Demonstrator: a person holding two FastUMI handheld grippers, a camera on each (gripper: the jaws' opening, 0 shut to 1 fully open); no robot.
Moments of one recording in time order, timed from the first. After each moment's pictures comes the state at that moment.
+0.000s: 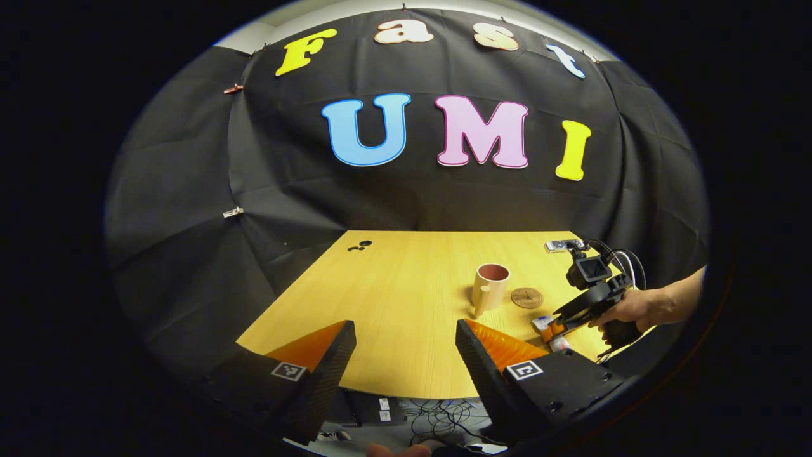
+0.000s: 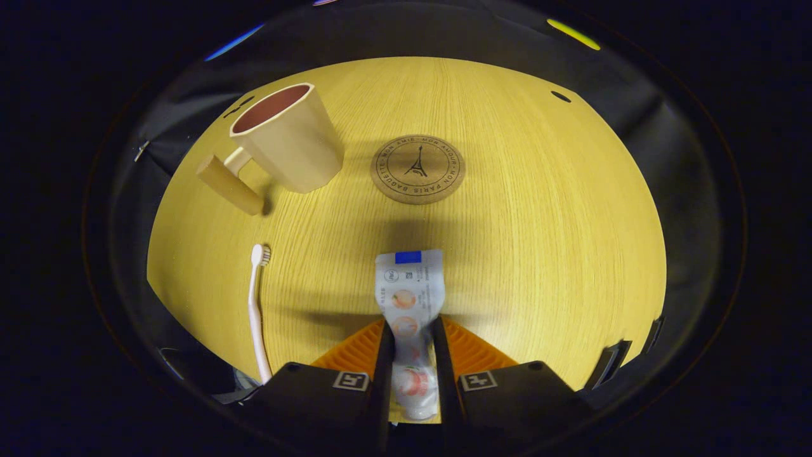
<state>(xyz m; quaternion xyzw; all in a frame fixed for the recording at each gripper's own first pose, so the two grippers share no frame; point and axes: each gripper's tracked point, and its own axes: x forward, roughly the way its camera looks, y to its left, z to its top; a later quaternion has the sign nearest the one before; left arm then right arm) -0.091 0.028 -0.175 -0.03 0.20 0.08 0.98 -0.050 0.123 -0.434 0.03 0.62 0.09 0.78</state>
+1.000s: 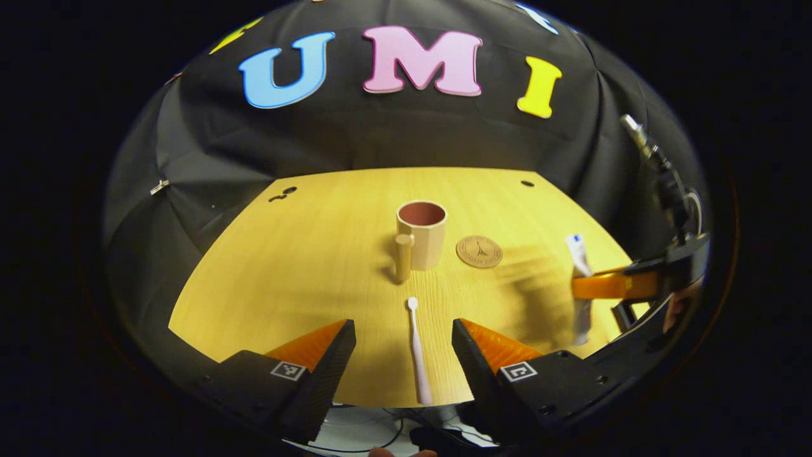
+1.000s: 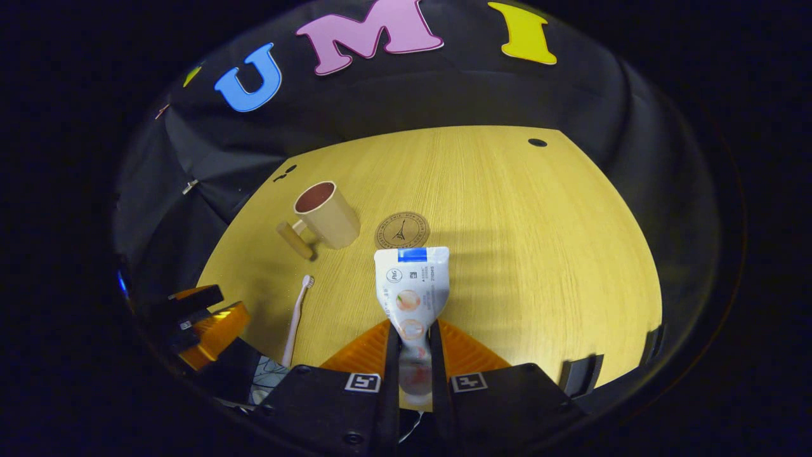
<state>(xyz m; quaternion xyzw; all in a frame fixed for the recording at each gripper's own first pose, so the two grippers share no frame) 0.000 -0.104 -0.299 -0.02 0.34 -0.02 0.94 -0.047 0.046 -0.337 0.13 0.46 0.14 0.86</state>
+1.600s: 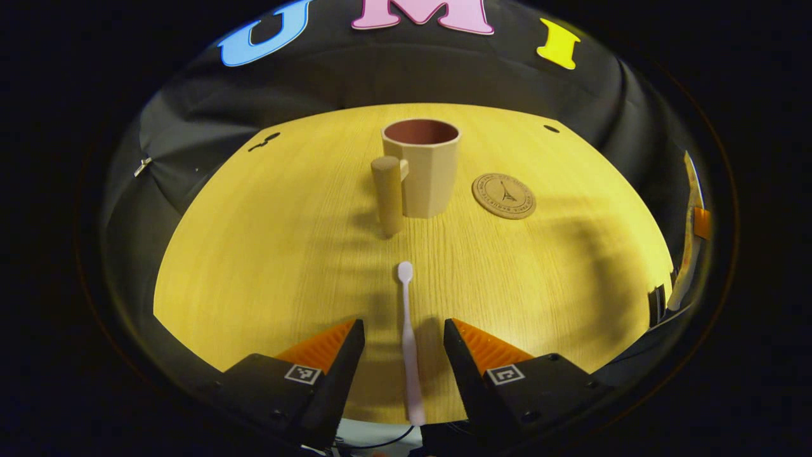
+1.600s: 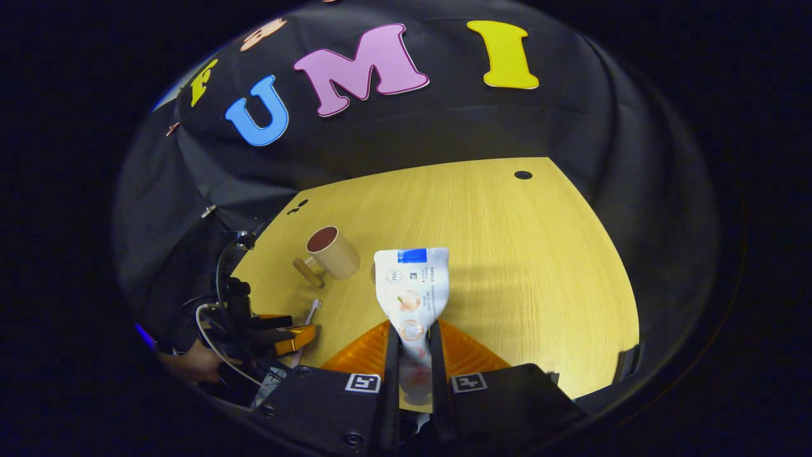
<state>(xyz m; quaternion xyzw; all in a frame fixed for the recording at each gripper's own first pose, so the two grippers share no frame) 0.028 -0.118 -0.384 -0.02 0.46 0.00 0.89 -0.039 -0.010 -0.295 0.16 0.41 0.15 0.88</state>
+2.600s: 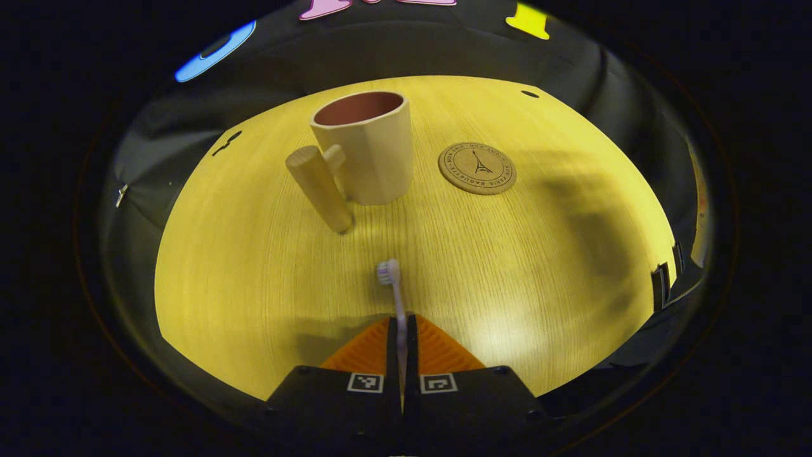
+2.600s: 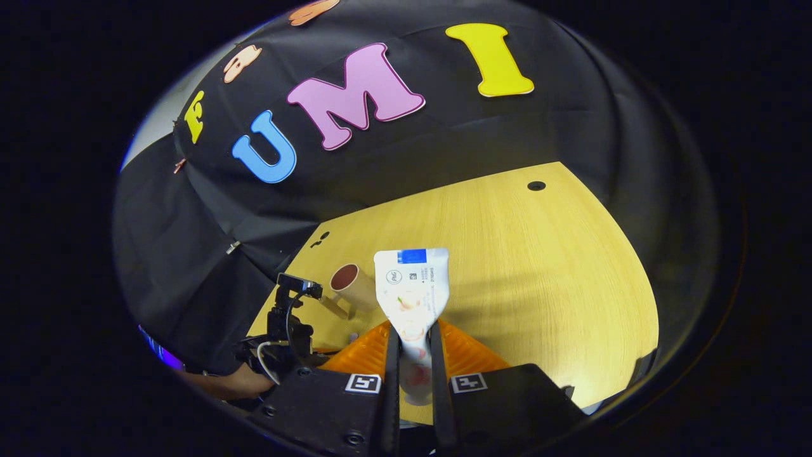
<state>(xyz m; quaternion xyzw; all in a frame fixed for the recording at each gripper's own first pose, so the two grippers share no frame) 0.035 -0.150 -0.392 0.01 0.50 -0.06 0.86 -0.007 -0.005 -0.257 0.24 0.36 0.18 0.88</state>
